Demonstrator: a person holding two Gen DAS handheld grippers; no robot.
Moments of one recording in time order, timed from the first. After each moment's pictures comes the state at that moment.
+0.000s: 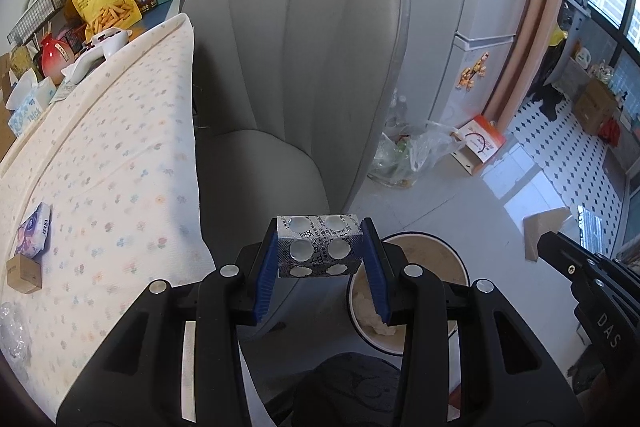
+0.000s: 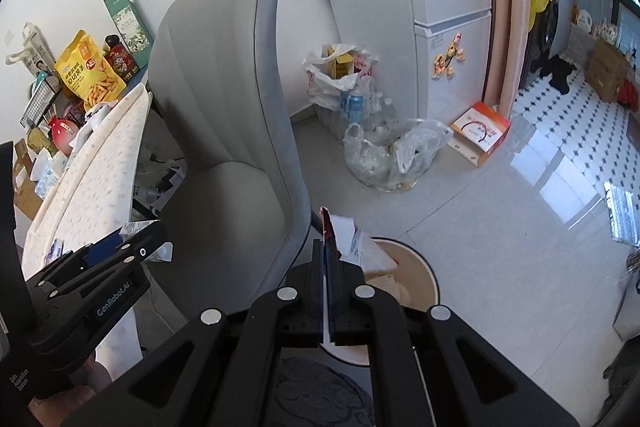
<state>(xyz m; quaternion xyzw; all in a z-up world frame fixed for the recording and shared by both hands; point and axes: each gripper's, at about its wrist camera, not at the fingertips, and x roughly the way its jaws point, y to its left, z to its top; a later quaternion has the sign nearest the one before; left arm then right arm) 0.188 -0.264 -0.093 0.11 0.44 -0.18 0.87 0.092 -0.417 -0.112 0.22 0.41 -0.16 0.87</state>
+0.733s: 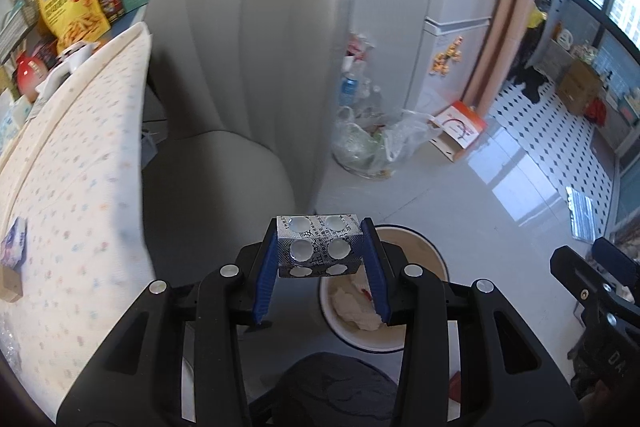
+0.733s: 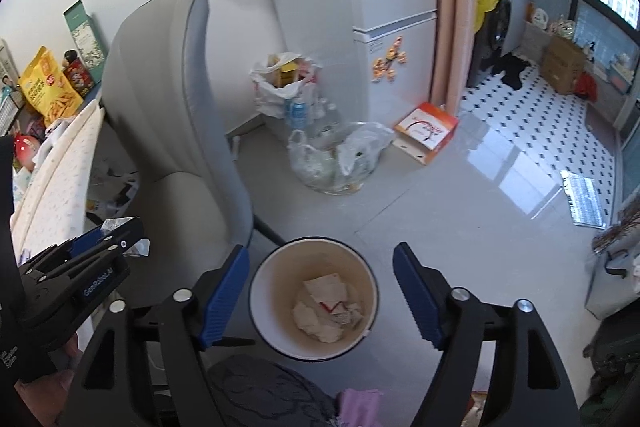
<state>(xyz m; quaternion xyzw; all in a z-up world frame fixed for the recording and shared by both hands) 0.173 -0.309 -0.101 0.13 0.45 -0.22 0.86 0.040 -0.453 -0.103 0.20 0.41 -0.26 0.85</state>
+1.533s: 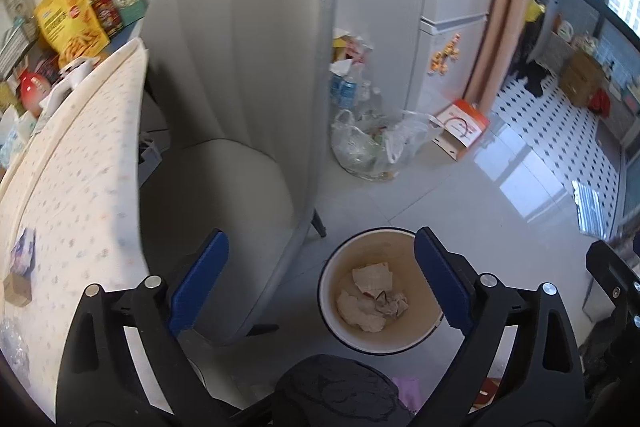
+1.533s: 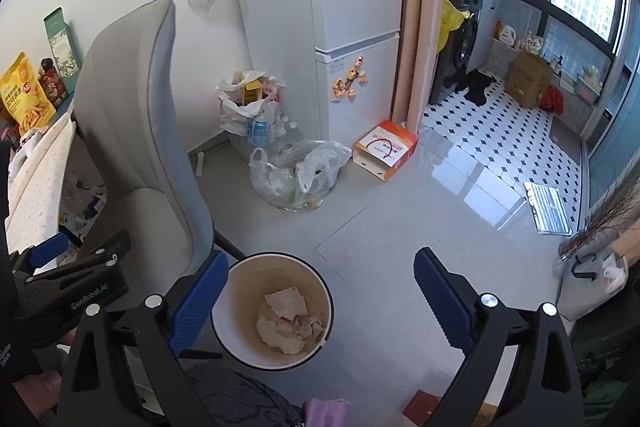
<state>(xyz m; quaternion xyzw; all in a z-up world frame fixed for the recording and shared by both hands) 0.163 -0.320 -0.090 0.15 0.44 -0.21 0.86 0.017 -0.465 -0.083 0.17 0.39 -0.31 0.85</state>
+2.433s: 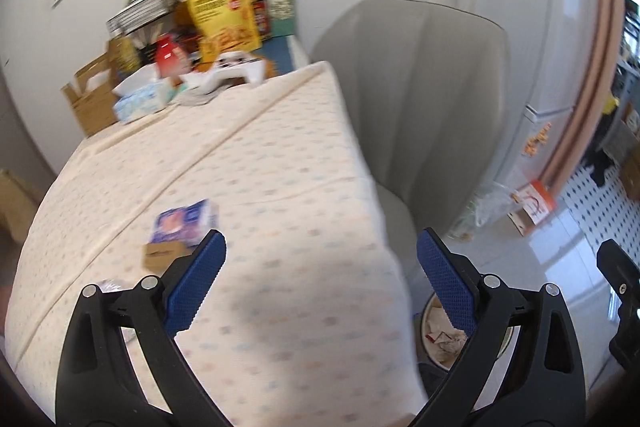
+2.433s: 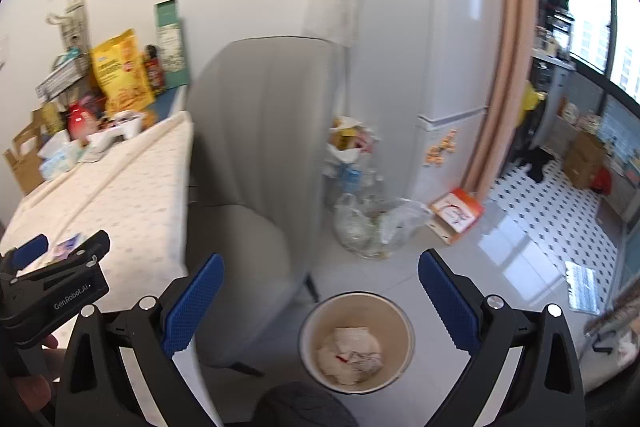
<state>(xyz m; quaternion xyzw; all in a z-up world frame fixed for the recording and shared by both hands) 0.167 -0.123 -0.014 0.07 0.37 -0.05 0.93 0.075 -0.312 -0.010 0.09 0.33 -0.19 0.92</state>
